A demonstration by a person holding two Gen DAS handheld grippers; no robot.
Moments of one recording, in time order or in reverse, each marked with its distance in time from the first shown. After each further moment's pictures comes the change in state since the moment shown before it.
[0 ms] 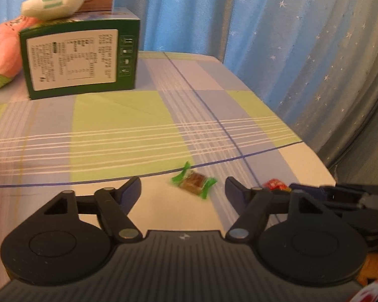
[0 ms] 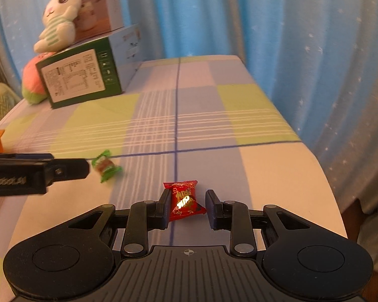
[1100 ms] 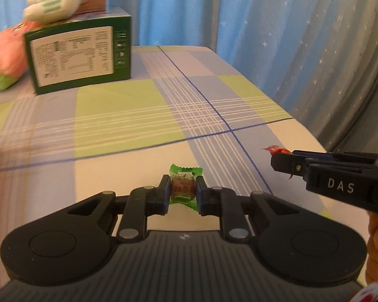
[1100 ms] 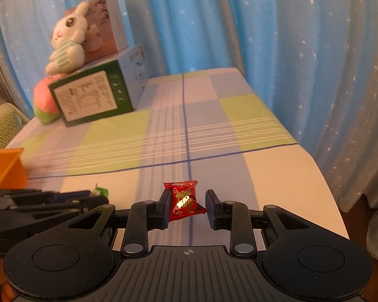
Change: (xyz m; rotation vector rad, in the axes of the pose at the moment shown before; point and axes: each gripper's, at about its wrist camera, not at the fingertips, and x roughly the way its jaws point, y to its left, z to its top) left arm -0.044 -0.016 -0.029 0.050 0.024 0.038; right arm -0.049 0.016 -0.003 0.059 -0.063 0.047
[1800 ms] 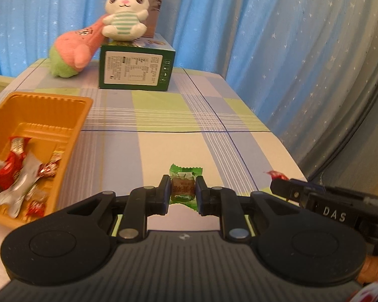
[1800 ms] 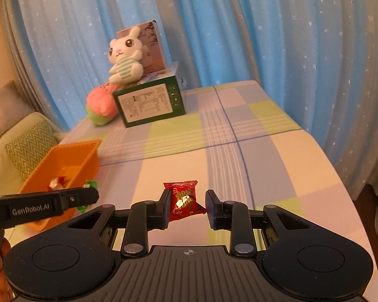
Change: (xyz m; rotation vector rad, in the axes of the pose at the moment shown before) left arm -0.185 0.031 -0.050 -0.135 -0.081 0.003; right arm -0.141 0.093 -0.054 0.025 -0.049 0.060
